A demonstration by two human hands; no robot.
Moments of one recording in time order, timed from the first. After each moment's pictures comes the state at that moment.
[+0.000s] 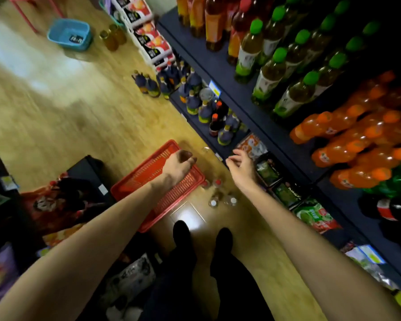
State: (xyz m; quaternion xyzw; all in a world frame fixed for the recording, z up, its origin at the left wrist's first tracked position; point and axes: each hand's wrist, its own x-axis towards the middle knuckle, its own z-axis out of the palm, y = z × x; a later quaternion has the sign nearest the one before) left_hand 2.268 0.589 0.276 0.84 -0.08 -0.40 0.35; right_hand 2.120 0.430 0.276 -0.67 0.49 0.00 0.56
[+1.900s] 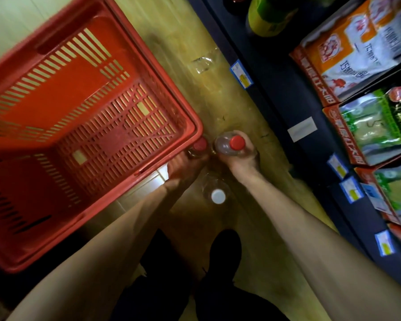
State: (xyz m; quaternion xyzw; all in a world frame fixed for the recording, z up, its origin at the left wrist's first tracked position) left_hand 2.192 0.586 -0.324 0.87 0.03 -0.36 0.33; right_hand 2.119 0.451 -0.310 -0.63 0.54 0.10 0.55
